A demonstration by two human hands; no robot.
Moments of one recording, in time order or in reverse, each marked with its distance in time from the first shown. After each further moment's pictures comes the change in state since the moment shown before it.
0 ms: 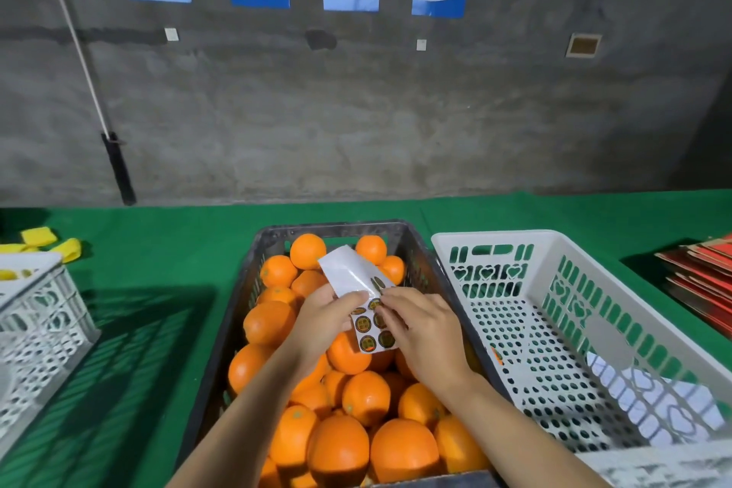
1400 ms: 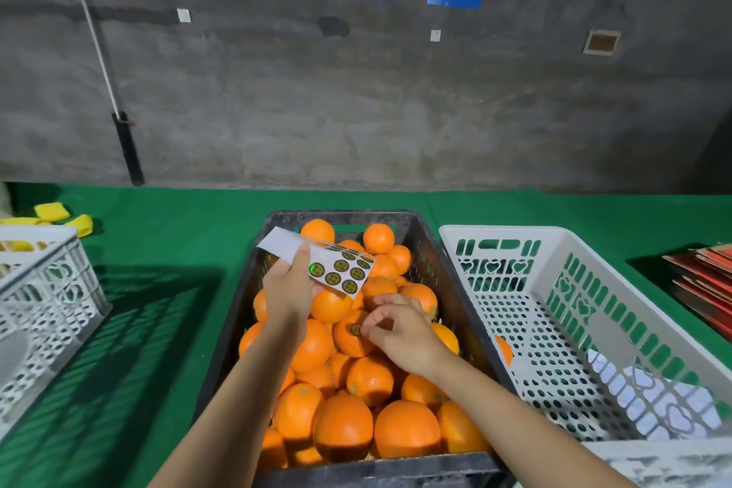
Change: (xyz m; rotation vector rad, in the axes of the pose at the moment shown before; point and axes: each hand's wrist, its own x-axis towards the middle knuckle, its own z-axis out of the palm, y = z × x) left_hand 0.000 0.018 -0.023 -0.281 0.670 0.019; right_hand 0.004 -0.017 0.014 0.353 -0.760 0.623
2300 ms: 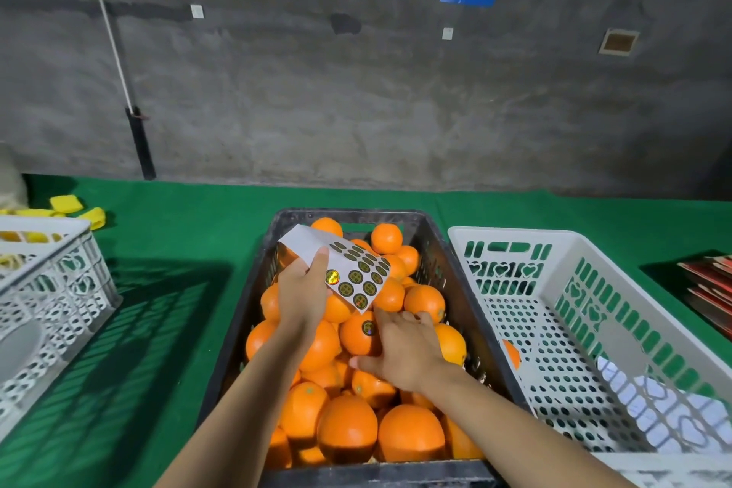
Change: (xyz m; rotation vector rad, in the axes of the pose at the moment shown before) left_hand -0.003 -0.007 0.000 0.176 -0.056 0.059; right_hand 0.006 0.008 0.020 -0.697 -0.050 -0.086
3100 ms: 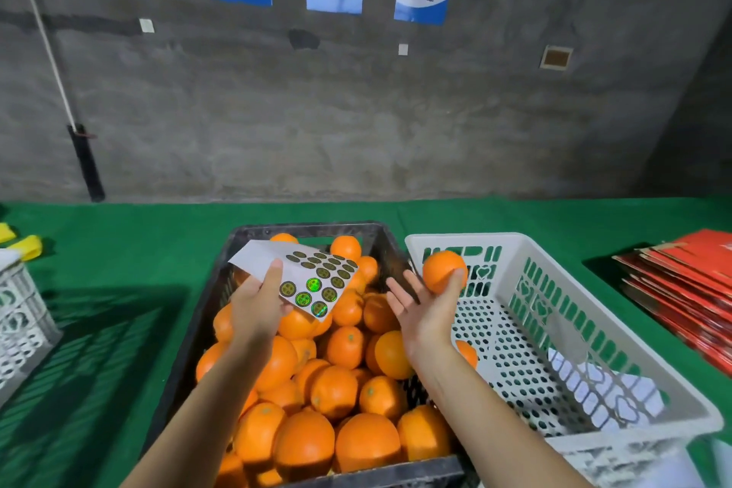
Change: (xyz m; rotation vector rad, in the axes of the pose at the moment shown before) left_hand 0.003 0.001 0.005 -0.053 0.007 -0.044; right_hand -0.002 0.043 -0.048 2.286 0.675 0.505
